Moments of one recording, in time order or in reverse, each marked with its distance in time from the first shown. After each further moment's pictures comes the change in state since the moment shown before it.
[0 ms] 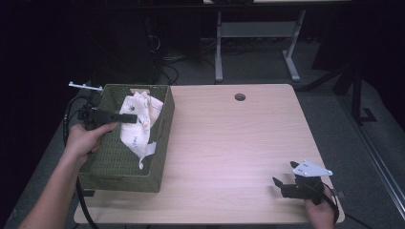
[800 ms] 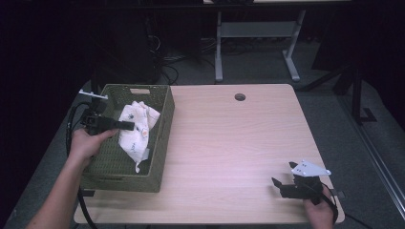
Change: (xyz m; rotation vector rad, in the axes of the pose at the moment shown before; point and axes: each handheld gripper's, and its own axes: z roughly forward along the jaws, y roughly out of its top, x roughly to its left) left arm 0.032 -0.013 0.009 0.069 0.188 -0.015; right arm 0.001 0.000 0.002 0.009 0.005 -0.001
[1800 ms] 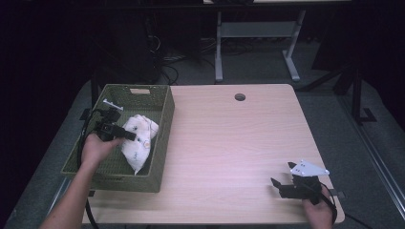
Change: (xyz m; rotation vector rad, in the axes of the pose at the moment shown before) left arm 0.018 -0.012 0.047 0.190 0.279 0.022; right arm 0.001 0.000 0.003 0.004 0.009 -0.003
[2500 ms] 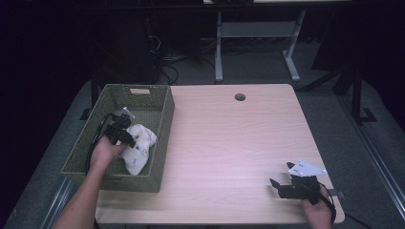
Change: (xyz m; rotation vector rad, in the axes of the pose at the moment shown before) left arm 0.000 0.002 0.046 0.190 0.214 0.070; right arm 0.003 0.001 0.002 0.011 0.007 -0.009
